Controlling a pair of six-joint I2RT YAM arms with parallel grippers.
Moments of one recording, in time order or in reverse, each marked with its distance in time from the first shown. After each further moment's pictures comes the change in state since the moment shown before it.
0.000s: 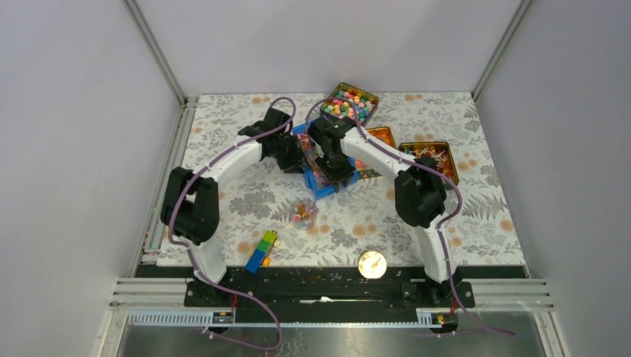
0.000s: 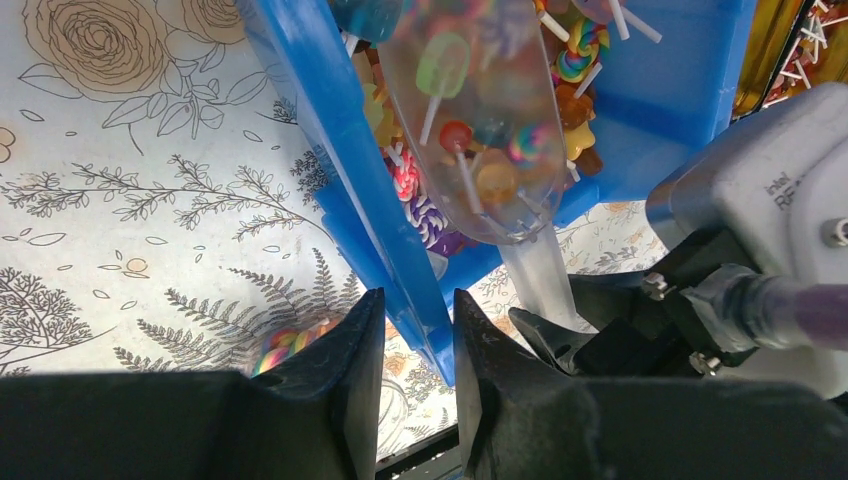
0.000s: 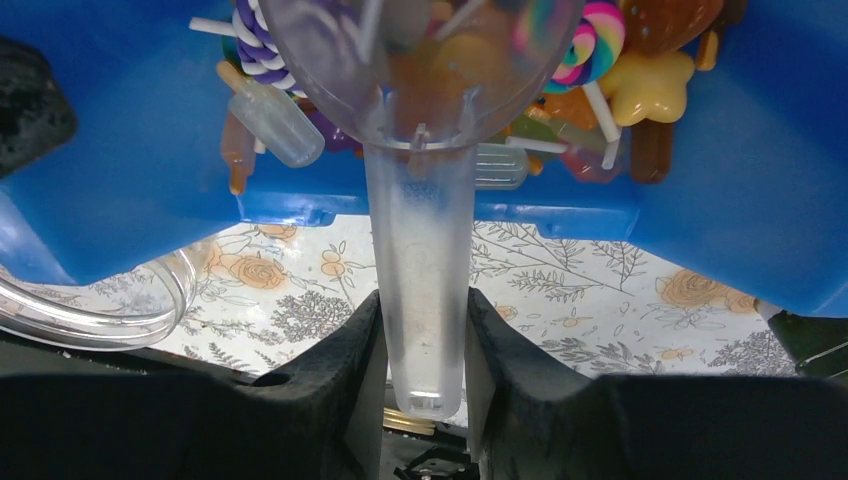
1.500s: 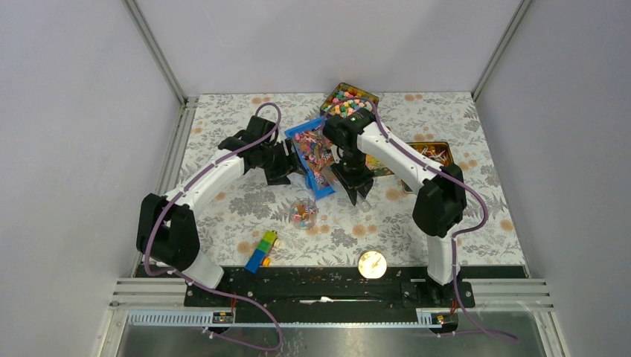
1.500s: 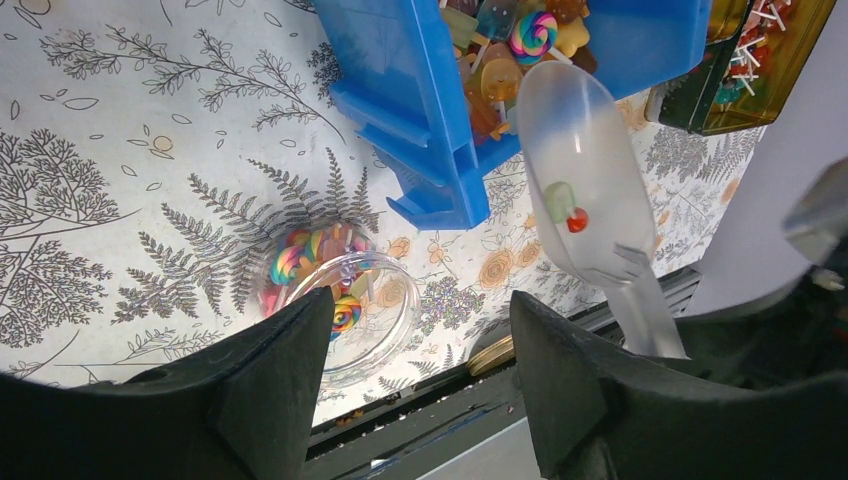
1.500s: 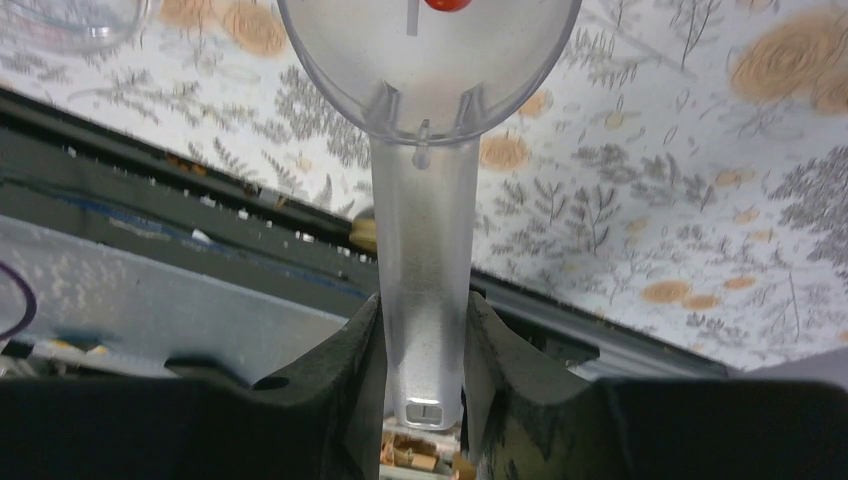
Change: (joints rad) left arm 0.026 -0.245 -0.165 -0.040 0.018 0.006; right arm -0.014 -0.186 -0.054 -0.309 -0.122 -0.001
